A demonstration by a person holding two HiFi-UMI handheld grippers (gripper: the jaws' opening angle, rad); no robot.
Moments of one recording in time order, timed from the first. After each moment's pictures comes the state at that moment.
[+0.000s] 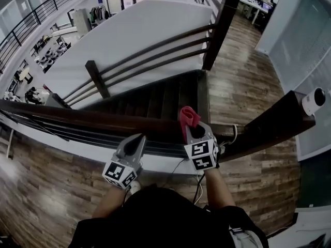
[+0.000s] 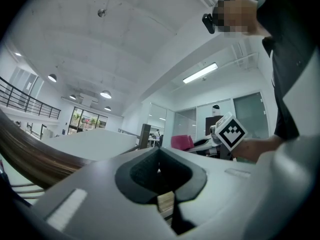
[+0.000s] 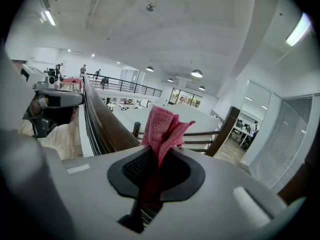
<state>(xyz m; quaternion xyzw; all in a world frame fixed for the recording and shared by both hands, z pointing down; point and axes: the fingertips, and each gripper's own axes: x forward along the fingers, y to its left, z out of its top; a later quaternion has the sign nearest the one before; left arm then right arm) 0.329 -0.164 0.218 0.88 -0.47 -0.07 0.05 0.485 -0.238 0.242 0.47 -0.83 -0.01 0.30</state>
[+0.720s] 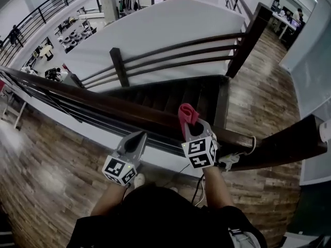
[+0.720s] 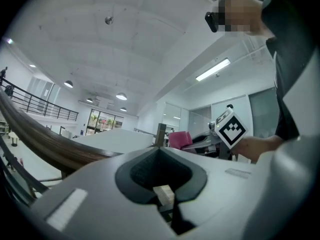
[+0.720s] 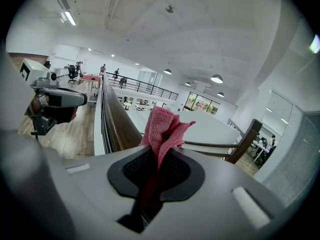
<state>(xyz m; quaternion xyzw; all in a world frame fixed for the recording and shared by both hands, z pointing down) 0.264 -0.136 0.225 0.83 -0.55 -0.06 0.06 0.392 -0.233 0.240 0.38 -0.87 -0.06 0.31</state>
